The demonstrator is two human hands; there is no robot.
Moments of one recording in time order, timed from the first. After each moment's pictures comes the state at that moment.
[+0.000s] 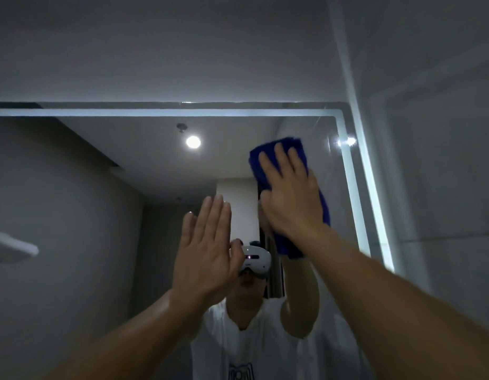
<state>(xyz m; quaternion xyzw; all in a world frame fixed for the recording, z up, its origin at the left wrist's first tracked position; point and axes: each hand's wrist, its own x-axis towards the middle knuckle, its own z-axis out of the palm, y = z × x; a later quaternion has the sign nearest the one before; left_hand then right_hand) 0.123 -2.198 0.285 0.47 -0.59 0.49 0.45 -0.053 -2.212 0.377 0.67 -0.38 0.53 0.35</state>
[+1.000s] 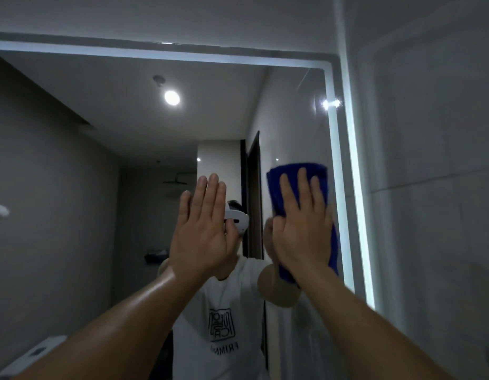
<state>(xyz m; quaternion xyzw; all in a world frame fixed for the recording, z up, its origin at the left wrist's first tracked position) 0.112 -2.206 0.237 0.48 -0.59 0.49 0.41 -0.073 -2.225 0.235 0.60 -0.43 0.60 0.32</state>
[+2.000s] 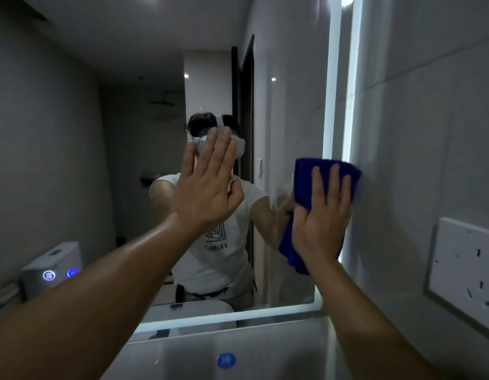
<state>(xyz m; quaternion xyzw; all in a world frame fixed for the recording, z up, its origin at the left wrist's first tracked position) 0.079 -2.213 0.148 0.42 -0.61 0.56 0.36 -0.133 -2.233 0.077 0.56 -0.49 0.62 0.24</state>
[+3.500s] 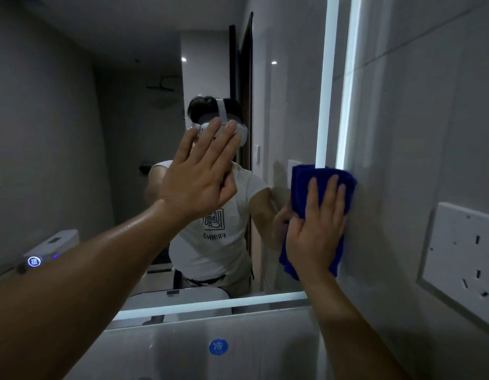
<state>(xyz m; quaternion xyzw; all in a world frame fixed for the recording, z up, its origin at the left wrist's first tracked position) 0.080 -2.214 0.144 0.37 -0.63 0.60 0.32 -0.139 -2.235 0.035 0.56 -0.50 0.61 0.24</state>
